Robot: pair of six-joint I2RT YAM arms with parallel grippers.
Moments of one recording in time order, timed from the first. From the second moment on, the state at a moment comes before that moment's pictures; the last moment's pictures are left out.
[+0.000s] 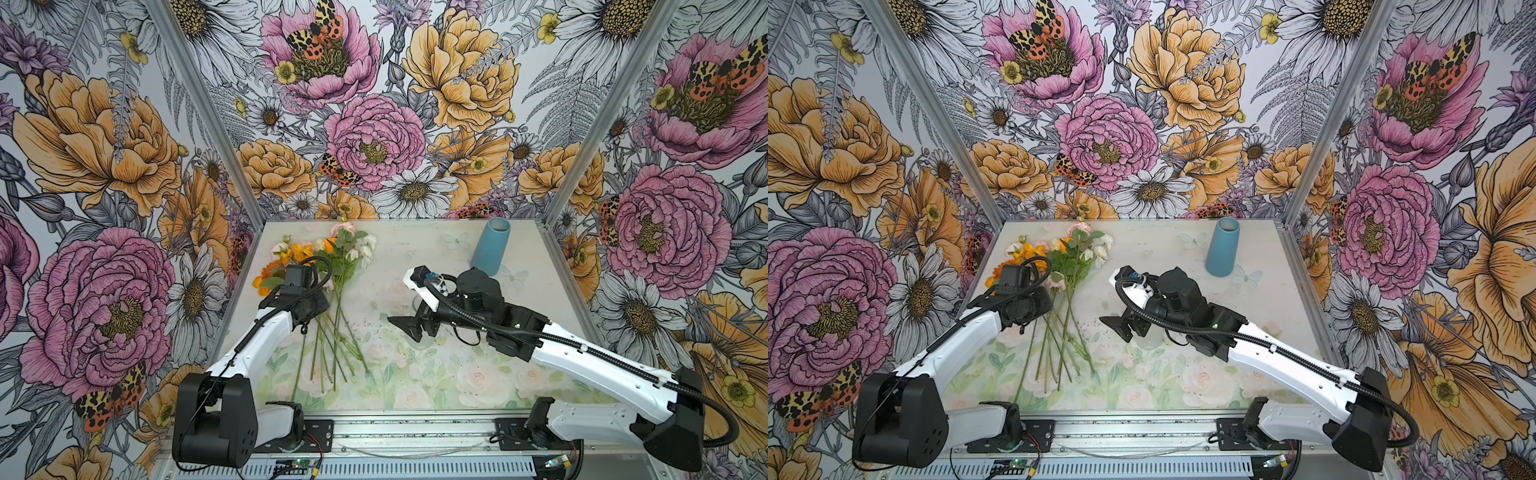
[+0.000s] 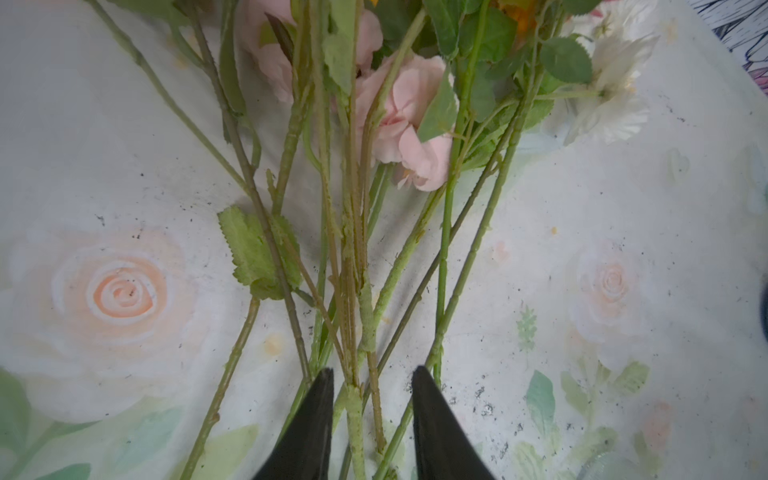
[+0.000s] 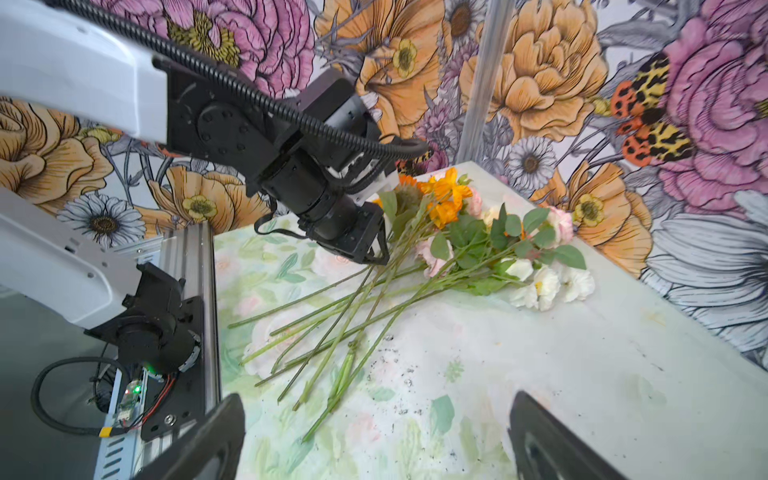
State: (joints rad) left arm -0.11 1.28 0.80 -0.52 0.00 -0.60; right arm 0.93 1.21 1.03 -0.21 -0.23 -0.07
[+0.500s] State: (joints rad) left arm -0.11 1.32 0.75 -0.47 0.02 -0.60; right arm 0.95 1.22 1.03 -0.23 -0.23 -0.08
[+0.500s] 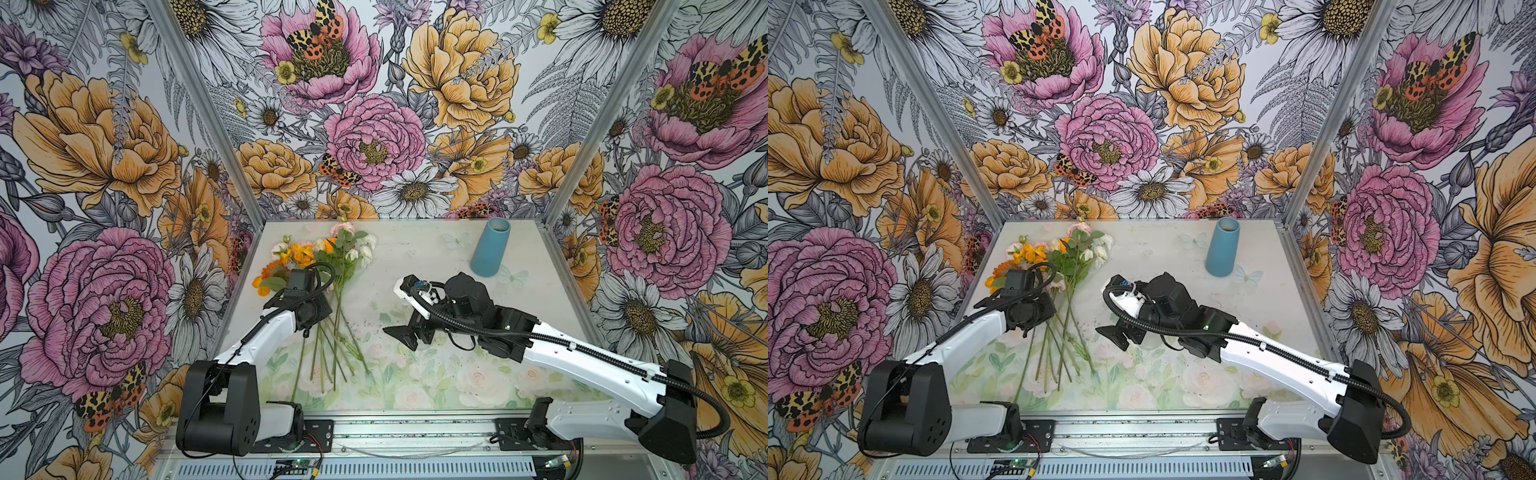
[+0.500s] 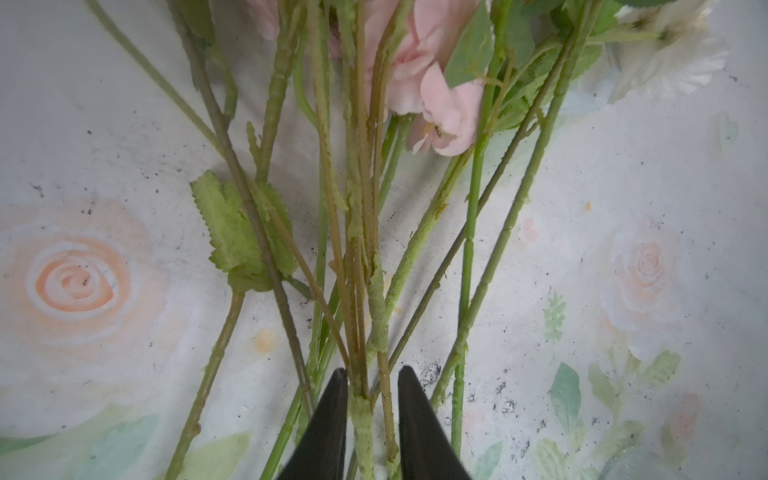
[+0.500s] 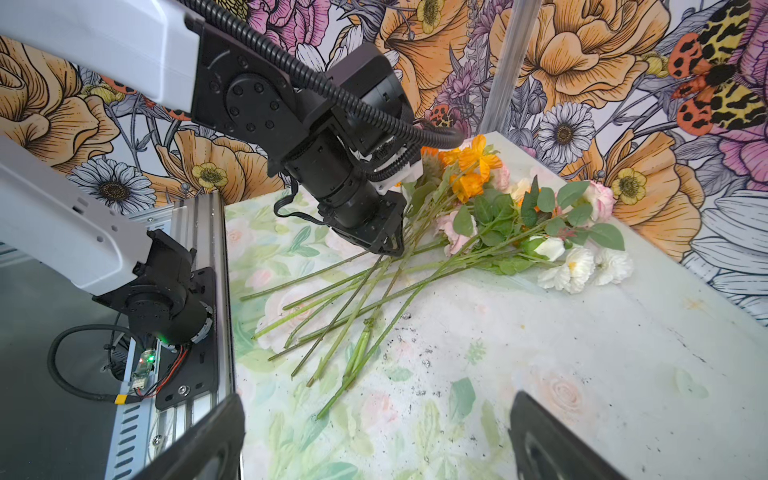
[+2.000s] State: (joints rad) left arm -0.09 1.15 0.88 -0.58 0.04 -0.55; right arm 0.96 1.23 1.02 -0.21 -0.23 -0.08
